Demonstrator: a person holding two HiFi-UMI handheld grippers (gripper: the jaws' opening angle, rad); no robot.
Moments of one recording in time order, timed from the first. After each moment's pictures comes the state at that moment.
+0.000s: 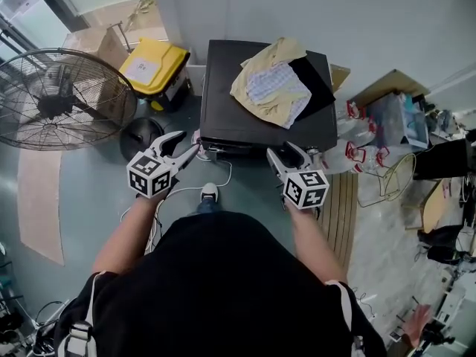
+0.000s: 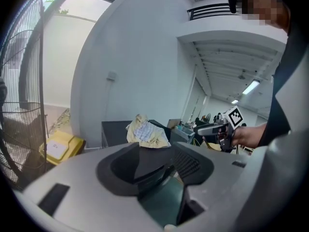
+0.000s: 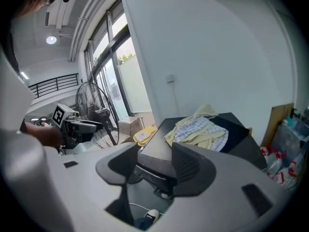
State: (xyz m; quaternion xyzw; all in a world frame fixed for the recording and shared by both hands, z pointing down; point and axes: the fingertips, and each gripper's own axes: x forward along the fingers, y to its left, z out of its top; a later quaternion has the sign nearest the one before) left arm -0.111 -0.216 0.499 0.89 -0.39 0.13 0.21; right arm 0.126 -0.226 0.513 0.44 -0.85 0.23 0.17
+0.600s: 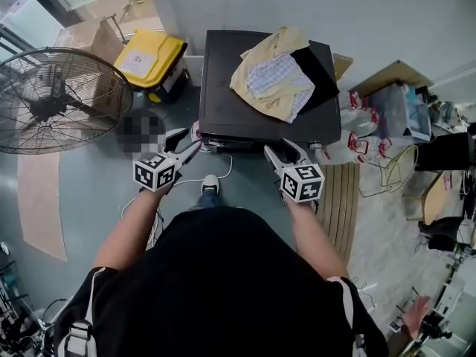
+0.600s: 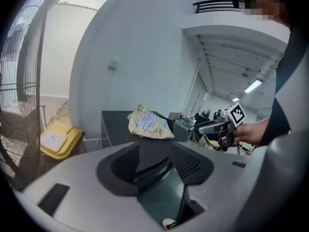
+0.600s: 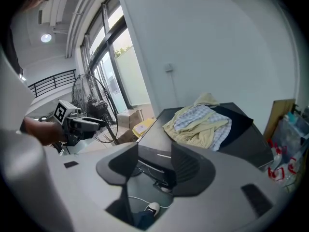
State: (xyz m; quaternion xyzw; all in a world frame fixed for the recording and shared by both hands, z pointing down) left arm -0.109 -0.233 0.549 0.88 -0.38 0.16 0.24; right arm 0.120 -0.235 0.560 0.43 -0.84 0.26 0.20
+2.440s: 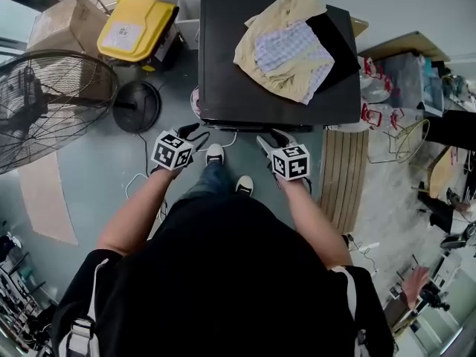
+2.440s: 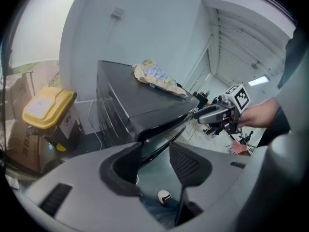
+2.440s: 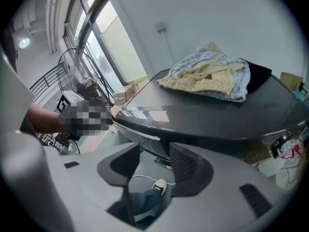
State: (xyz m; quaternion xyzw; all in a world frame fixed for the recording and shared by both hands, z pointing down) left arm -0.105 -0.240 0.741 0.84 -0.30 0.29 0.35; right arm 0.087 -0.235 0.731 0.39 -0.79 0.36 0.30
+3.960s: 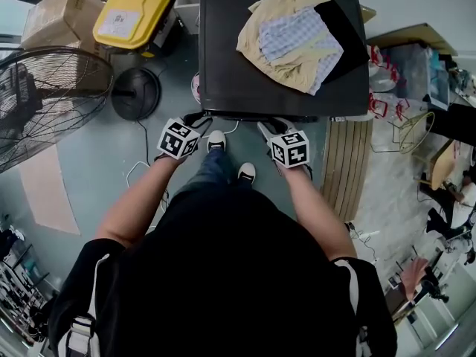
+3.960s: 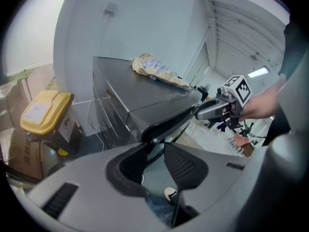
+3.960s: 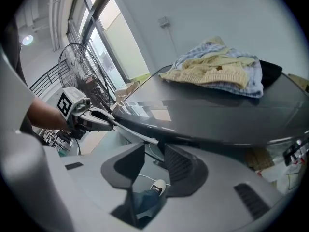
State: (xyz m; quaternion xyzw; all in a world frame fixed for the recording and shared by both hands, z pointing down) left arm -0.098 -0.248 0.768 0.84 -0.28 0.32 0.33; right arm 0.072 -0.247 0.754 0.37 -0.80 0.35 0.31
